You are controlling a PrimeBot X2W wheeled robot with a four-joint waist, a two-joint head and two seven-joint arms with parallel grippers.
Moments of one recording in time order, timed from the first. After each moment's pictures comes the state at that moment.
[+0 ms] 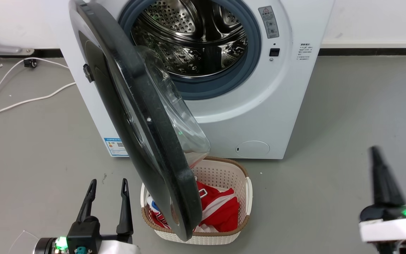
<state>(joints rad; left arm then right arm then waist) 0.08 0.05 -0.04 0.02 -0.01 0.05 -0.26 0.02 -0.22 0.10 -0.04 0.76 0.13 -0.26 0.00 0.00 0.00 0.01</state>
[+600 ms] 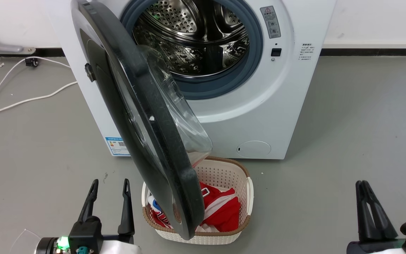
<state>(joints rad) 0.08 0.05 -0.04 0.02 -0.01 0.05 -0.26 0.17 -0.06 -0.04 -0.09 0.13 0.13 -0.26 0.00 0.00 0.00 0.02</state>
